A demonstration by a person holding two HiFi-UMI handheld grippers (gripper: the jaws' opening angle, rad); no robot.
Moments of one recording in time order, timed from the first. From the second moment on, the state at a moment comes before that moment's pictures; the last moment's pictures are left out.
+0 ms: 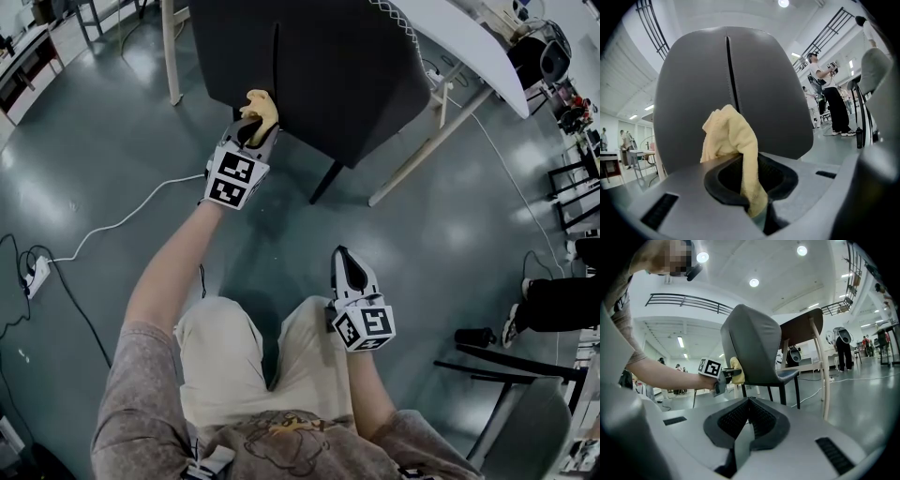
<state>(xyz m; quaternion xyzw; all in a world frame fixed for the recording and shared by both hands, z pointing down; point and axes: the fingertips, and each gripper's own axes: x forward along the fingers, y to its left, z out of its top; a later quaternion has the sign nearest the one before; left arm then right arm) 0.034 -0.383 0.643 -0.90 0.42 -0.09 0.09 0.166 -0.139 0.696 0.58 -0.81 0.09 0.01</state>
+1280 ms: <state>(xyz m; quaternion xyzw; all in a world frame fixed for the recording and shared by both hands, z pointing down) 0.185 -0.254 0.622 -0.96 0.25 -0.07 0.09 0.203 -0.112 0.686 0.59 -0.80 0.08 -0.01</state>
